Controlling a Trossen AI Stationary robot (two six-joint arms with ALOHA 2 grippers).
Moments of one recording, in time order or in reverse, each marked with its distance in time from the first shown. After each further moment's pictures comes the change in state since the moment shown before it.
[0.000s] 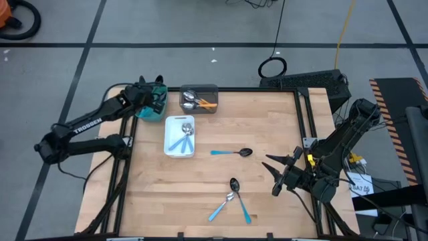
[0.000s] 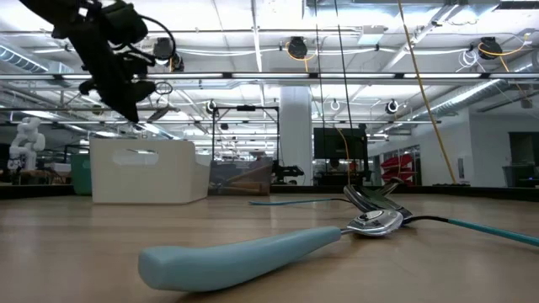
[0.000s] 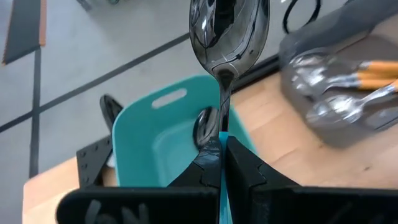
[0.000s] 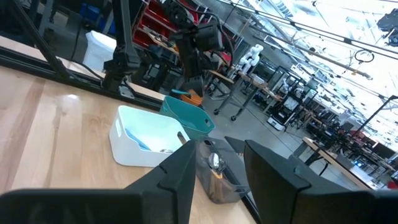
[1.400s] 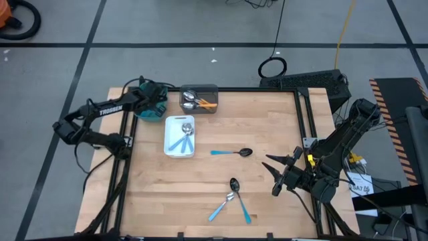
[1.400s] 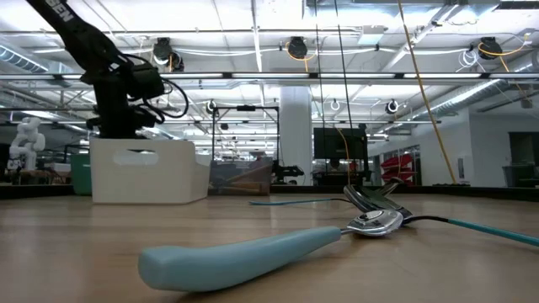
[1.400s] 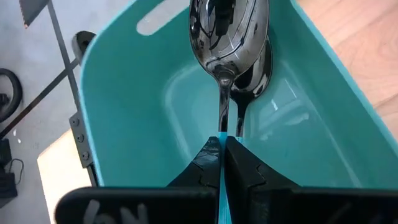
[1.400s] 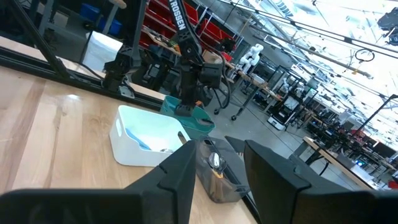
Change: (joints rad) left arm 0.163 0.371 -0.055 0.118 0.002 0.186; right arm 0.000 0.000 0.000 -0.009 0.000 0.013
